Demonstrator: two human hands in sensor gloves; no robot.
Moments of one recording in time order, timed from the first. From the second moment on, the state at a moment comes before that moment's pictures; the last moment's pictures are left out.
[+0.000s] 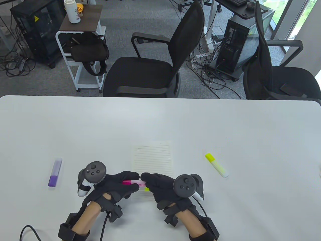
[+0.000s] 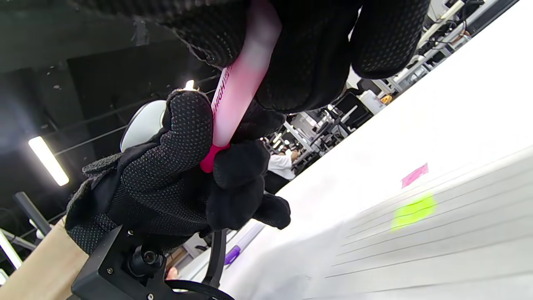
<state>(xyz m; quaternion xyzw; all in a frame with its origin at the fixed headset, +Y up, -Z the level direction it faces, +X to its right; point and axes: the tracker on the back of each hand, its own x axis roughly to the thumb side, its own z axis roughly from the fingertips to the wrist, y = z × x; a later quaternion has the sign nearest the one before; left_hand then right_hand) -0.216 -0.751 -0.304 -0.13 -0.19 0.47 0.85 0.047 -0.739 -0.282 0.32 0.00 0.85 0.41</state>
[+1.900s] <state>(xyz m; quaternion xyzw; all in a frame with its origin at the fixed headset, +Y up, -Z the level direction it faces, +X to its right) -0.263 -0.765 -0.324 -0.11 0.09 0.09 0.99 0.073 -0.744 -0.298 0.28 0.03 0.84 0.47</state>
